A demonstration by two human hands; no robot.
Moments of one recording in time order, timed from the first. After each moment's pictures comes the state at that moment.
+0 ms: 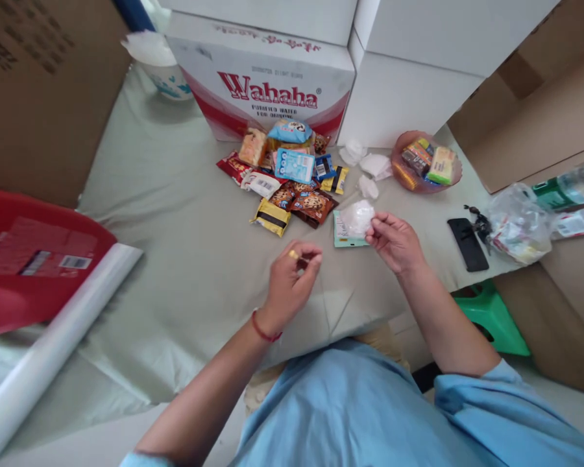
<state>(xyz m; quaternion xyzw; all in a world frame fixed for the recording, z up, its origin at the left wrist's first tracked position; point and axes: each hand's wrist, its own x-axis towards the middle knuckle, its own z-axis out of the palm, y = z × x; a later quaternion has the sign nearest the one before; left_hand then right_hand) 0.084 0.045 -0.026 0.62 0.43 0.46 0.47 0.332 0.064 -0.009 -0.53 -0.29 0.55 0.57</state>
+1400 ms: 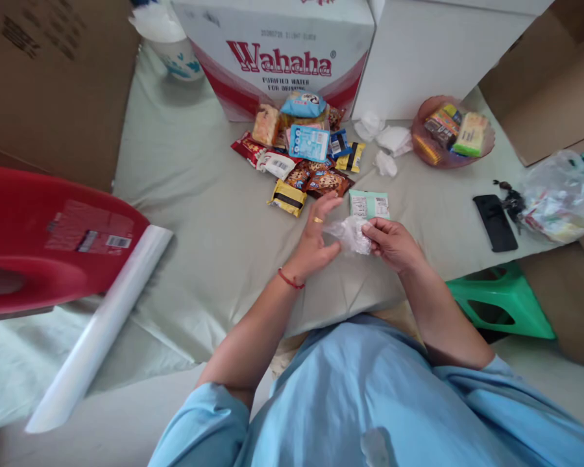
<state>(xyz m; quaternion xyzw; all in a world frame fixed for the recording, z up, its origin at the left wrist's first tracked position) 0.090 0.088 -0.077 0.63 0.30 0.50 0.51 0.295 0.032 -0.027 -0.59 -0.33 0.59 0.43</state>
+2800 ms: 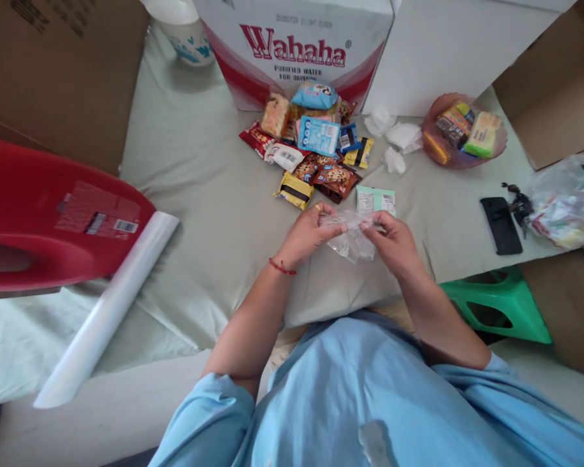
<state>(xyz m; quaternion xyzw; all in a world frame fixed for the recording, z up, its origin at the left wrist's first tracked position) 0.075 0.095 -0.066 0.53 0.41 0.34 0.67 0.270 0.025 -0.024 -0.62 -0.50 0.43 0.42</state>
